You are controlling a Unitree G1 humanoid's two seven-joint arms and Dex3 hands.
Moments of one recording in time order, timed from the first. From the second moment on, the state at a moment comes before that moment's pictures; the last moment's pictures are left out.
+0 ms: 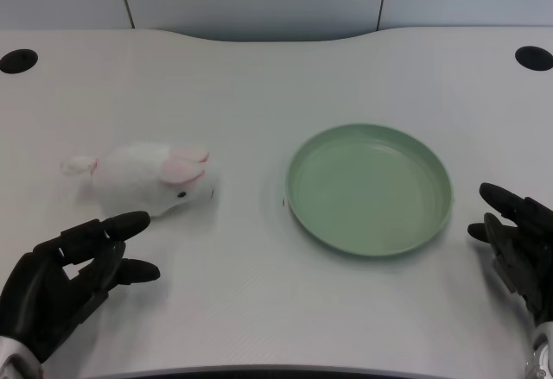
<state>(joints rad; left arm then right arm) -0.06 0.16 0.24 0.40 -0.36 -0.10 -0.51 -0.40 -0.04 -0.21 1.22 -0.01 -0.90 -0.12</state>
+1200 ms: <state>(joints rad) -0.20 0.44 0.11 0.31 0.02 -0.32 -0.51 -0.40 -0.03 -0.17 1.21 -0.05 -0.87 -0.19</state>
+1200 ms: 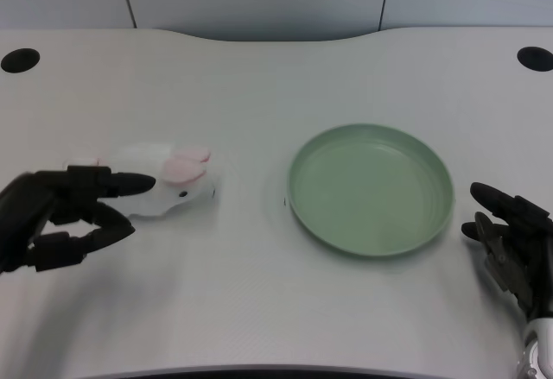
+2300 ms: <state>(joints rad) -1.00 0.43 -0.51 1.07 0.78 -0.29 -0.34 -0.37 -0.04 -0.15 1.18 -0.06 -0.88 -0.17</state>
